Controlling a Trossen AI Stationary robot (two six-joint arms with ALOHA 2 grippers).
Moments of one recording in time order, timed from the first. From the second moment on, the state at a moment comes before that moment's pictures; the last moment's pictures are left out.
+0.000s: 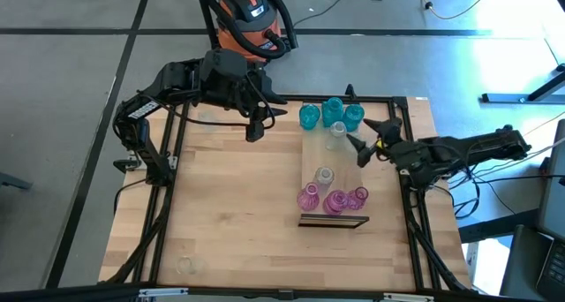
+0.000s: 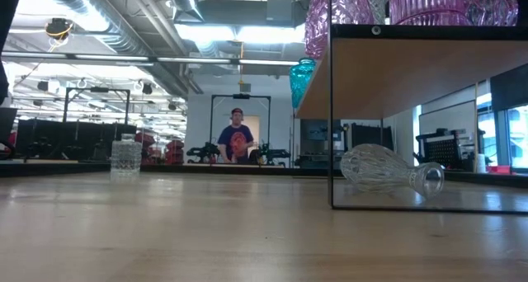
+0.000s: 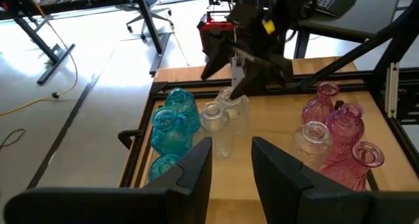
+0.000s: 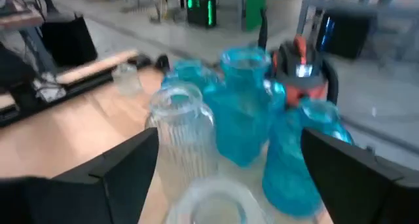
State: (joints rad) left arm 0.13 1.73 2.36 -1.12 -0.04 0.13; right arm 0.23 0.79 0.78 -0.47 0.91 0.48
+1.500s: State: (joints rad) left arm 0.18 1.75 2.36 -1.13 -0.03 0.22; right arm 0.35 0.91 0.90 -0.91 0.64 1.04
